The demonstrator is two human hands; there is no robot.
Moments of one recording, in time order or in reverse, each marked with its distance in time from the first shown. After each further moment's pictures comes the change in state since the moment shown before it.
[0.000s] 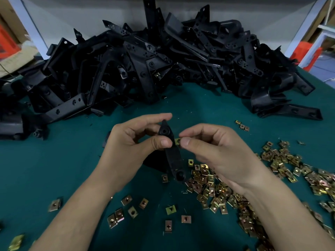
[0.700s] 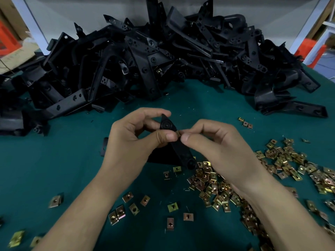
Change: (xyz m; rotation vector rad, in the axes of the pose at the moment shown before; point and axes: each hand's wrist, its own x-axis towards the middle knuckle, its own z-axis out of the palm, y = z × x) left_hand -0.002 0.000 0.009 -0.058 0.130 -0.047; right_hand -0.004 -0.004 0.011 -0.212 0.087 -0.100
